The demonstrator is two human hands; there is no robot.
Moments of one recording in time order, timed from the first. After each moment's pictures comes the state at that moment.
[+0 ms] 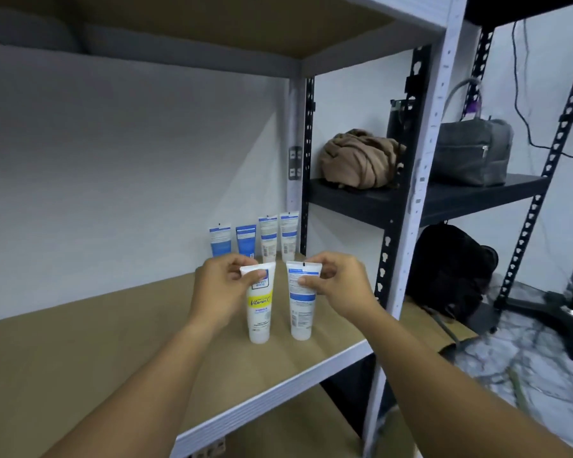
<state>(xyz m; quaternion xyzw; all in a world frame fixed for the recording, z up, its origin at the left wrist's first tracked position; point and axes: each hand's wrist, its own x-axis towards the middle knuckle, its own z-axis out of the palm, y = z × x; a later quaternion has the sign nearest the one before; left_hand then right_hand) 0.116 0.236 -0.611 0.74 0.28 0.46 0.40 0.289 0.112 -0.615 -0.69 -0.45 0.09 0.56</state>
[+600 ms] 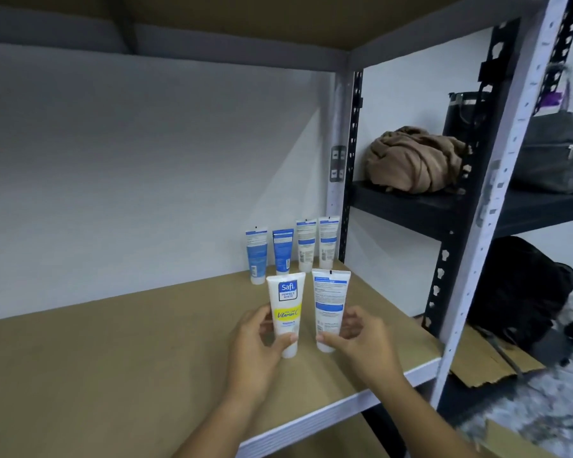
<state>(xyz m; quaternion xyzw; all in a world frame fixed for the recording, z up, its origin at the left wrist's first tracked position) 0.108 0.228 -0.695 0.73 0.33 0.46 0.39 0.279 0.135 -0.697 -0.72 -0.42 0.11 0.54</state>
